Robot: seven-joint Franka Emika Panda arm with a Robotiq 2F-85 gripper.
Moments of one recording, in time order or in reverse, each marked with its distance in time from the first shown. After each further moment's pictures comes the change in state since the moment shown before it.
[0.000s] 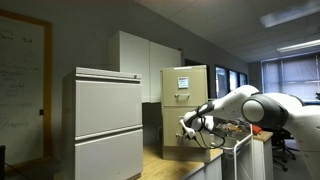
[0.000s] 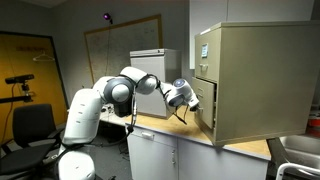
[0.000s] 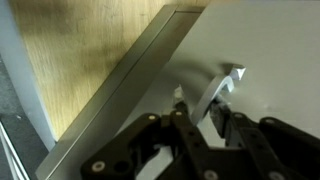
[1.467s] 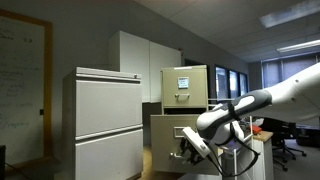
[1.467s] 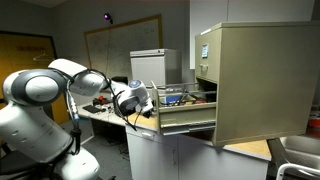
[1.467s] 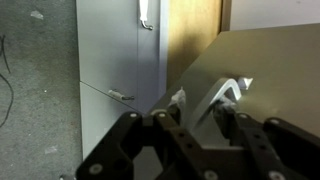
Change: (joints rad) arm 0.212 -0.781 0.118 -0.837 0.121 -0.108 0.100
